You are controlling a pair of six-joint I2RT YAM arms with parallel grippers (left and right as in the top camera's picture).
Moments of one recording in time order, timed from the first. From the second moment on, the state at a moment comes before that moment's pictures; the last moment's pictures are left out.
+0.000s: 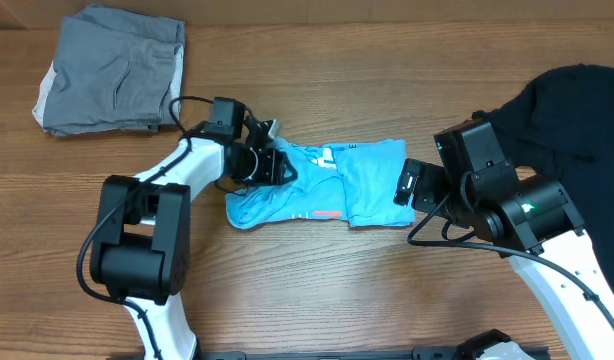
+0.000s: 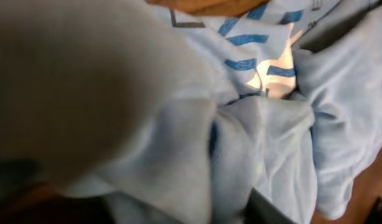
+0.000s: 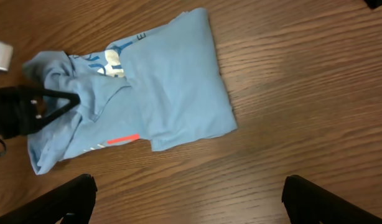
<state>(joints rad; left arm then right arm) -0.20 2.01 1.19 -0.48 0.60 -0.14 0.39 1.22 1.28 -1.19 0.07 0.64</state>
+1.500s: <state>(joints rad) -0.20 2.06 1.84 -1.47 -0.22 -0.41 0.39 1.22 1.28 -1.19 0.07 0.64</state>
